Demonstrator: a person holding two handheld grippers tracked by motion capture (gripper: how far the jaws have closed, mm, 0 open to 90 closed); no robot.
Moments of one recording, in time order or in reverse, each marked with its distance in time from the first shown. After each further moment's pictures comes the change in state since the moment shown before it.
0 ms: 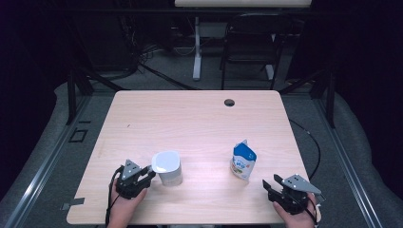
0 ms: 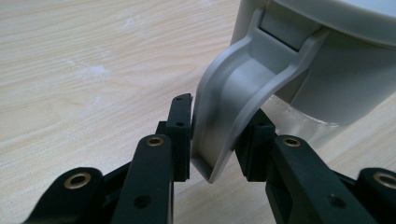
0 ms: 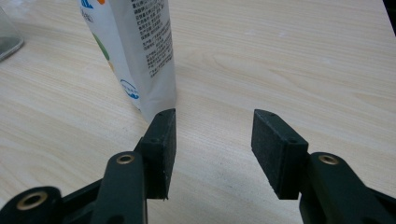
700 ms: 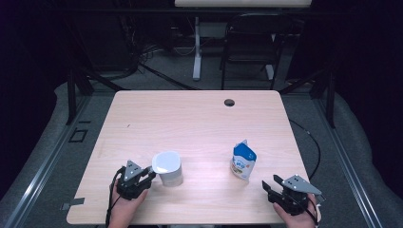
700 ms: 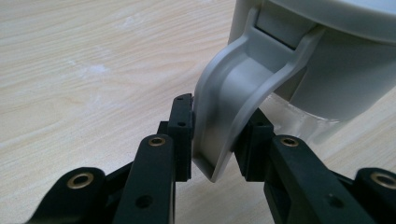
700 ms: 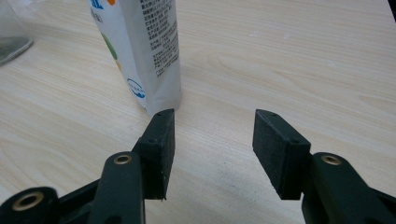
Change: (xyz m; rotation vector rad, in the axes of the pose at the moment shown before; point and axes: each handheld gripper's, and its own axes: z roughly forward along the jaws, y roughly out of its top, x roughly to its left) left arm -0.005 0.001 -0.001 0.016 0.017 0.027; right arm 0.001 0.000 -0.002 -0.004 0.018 -0.015
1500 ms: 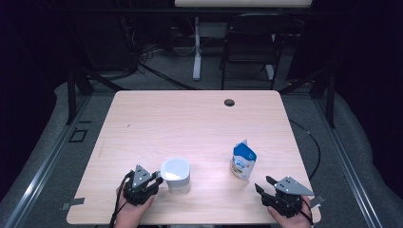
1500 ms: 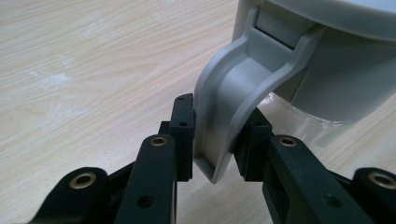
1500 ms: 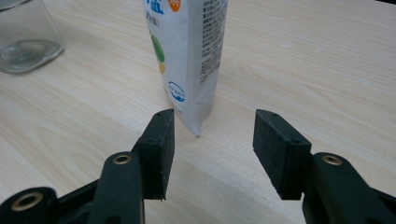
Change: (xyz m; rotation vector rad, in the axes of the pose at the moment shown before) left arm -0.029 0.002 -0.003 0.015 -0.039 0.072; right arm 0.019 0.006 0.001 -0.002 0.064 -0.084
